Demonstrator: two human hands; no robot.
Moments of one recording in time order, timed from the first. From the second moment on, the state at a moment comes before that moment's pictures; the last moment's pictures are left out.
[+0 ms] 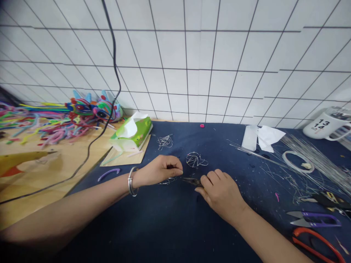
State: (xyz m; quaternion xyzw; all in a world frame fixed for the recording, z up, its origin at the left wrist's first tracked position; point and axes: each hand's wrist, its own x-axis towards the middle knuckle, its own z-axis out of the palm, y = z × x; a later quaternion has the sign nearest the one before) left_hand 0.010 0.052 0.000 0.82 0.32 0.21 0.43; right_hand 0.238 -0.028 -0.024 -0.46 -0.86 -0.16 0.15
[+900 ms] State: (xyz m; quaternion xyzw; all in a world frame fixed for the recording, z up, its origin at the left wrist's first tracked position) left_hand 0.017 0.042 -0.019 0.51 0.33 0.15 0.78; right_hand 0.234 -0.038 -0.013 -0.36 -0.86 -0.34 0.14
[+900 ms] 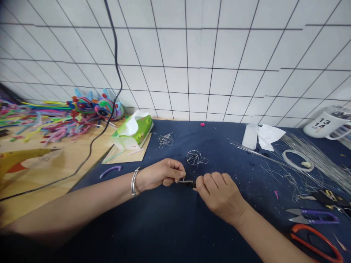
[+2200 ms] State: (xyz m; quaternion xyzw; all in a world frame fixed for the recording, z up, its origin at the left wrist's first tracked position) left_hand 0.014 0.035 -0.004 0.85 0.26 0.29 0.34; right_hand 0.221 -0.049 -0.016 -0.48 -0.86 -0.13 0.13
